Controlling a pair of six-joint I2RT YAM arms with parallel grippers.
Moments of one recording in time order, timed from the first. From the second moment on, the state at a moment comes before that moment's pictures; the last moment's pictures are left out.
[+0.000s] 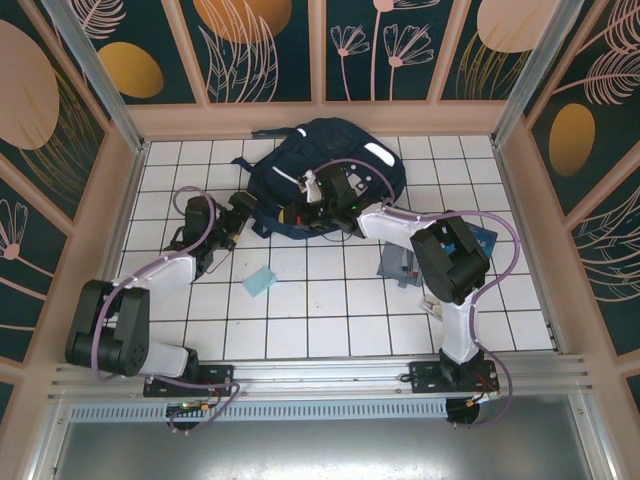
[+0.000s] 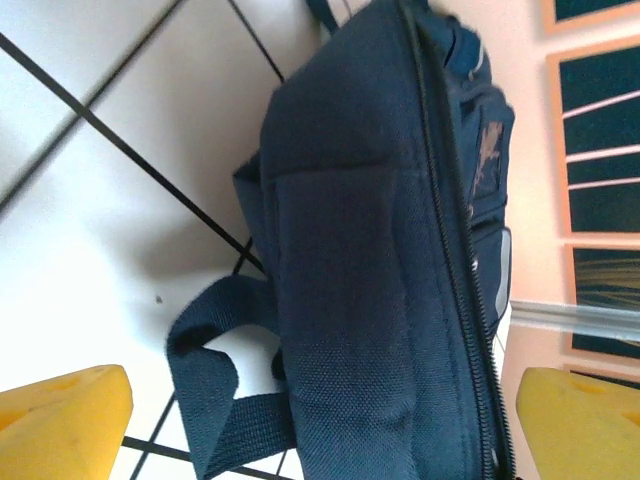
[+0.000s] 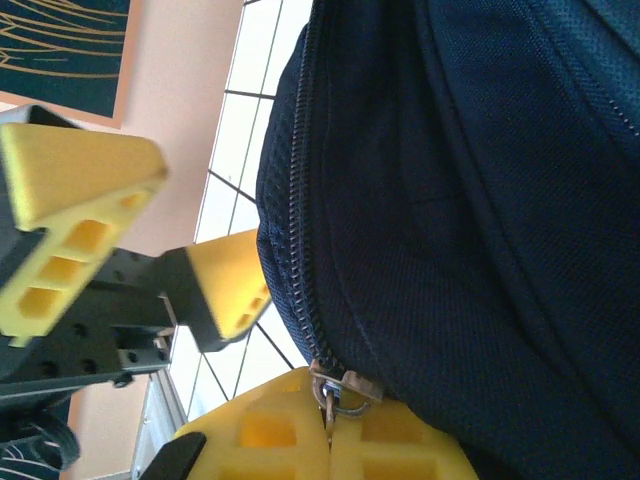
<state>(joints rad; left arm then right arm) -0.23 1.45 0.65 0.24 0.22 -1.20 0.69 1.98 1.33 0.06 -0.61 0.76</state>
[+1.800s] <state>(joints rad) -0.34 1.50 0.56 0.48 0.17 -1.31 0.35 1.75 1.15 -0.40 -0.25 0.47</state>
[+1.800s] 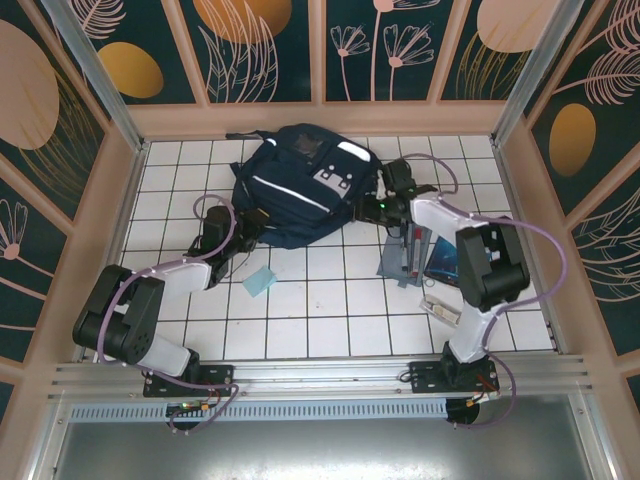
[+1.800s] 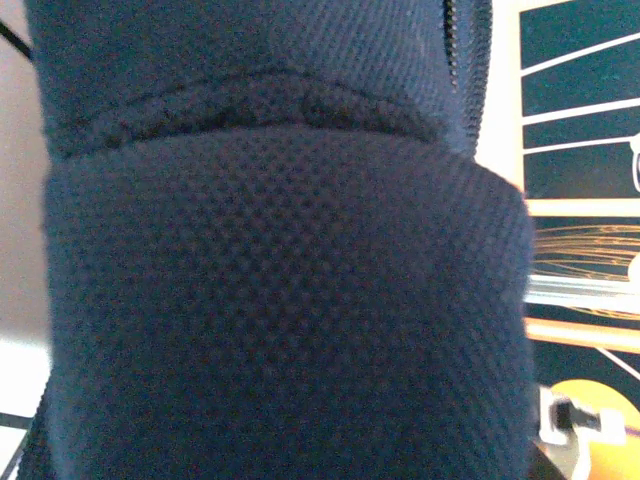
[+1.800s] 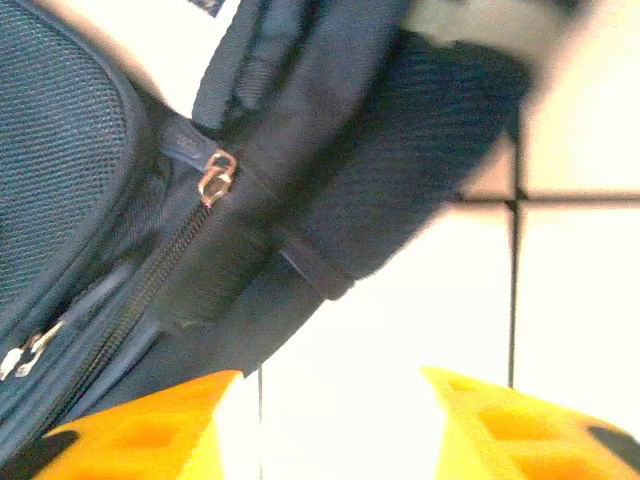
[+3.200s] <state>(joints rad) -0.48 1.39 0.94 -0.20 -0.17 -0.65 0.28 2.04 1.46 -0.20 -0.10 0.57</state>
